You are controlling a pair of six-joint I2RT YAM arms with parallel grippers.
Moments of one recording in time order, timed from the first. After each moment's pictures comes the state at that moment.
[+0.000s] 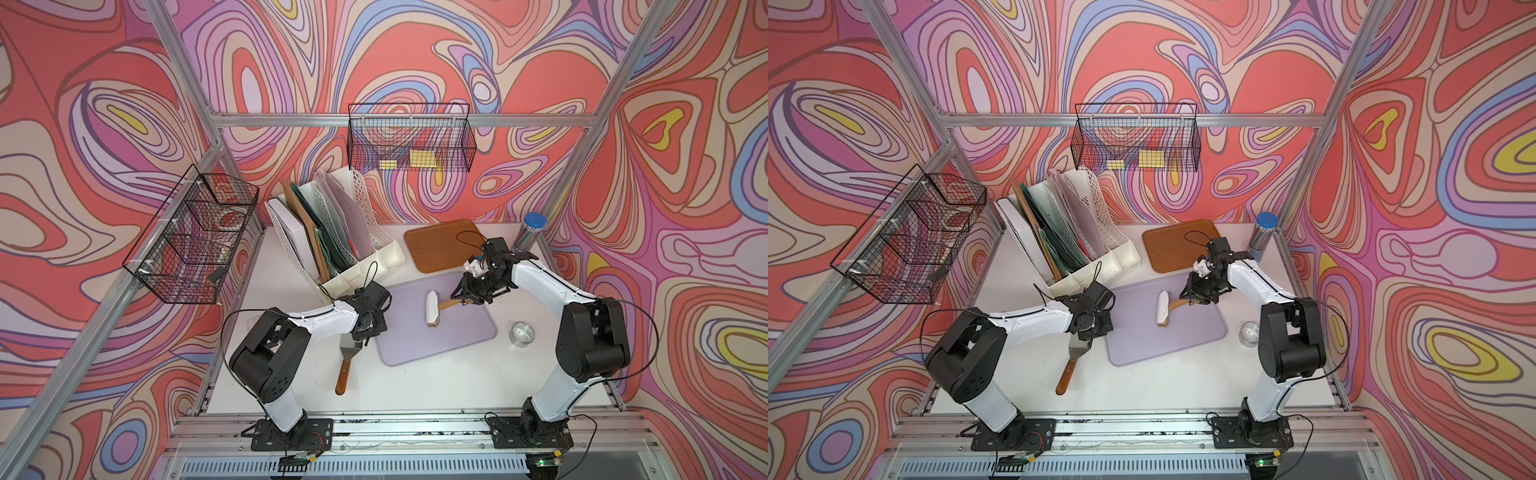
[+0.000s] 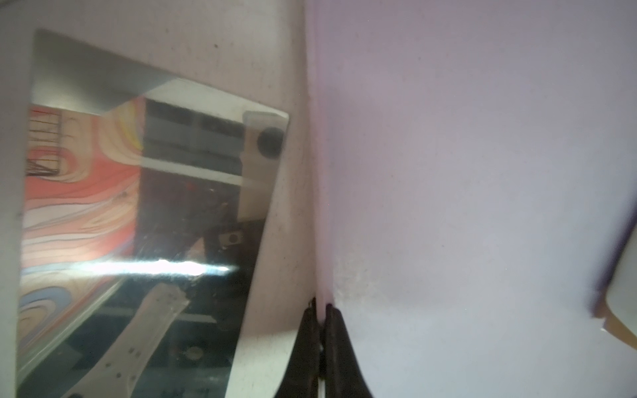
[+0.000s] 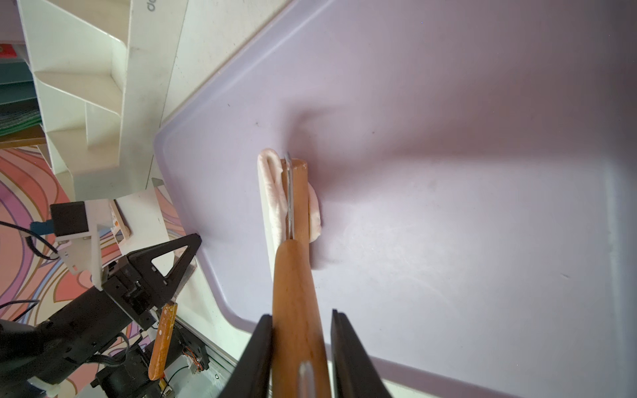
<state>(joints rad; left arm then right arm) -0.62 1.69 0.93 -0.47 -0.04 -0.87 0.15 1.75 1.28 -0.87 -0.49 0.35</state>
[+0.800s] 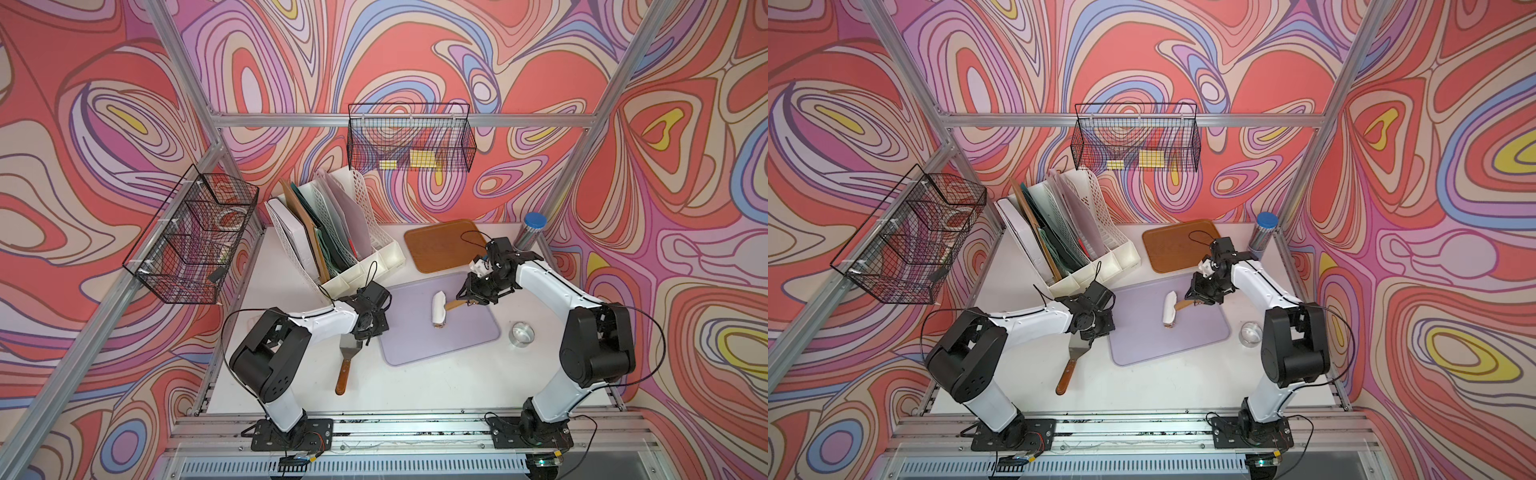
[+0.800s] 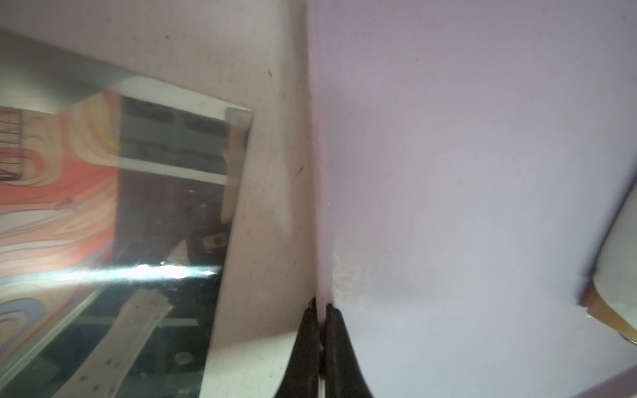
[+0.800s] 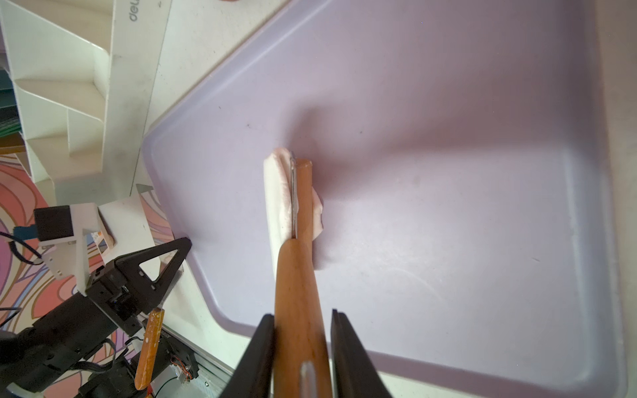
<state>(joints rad) -0.62 1.69 0.92 -0.43 0.01 -0.87 0.13 1.70 1.25 -0.88 -0.48 0.33</state>
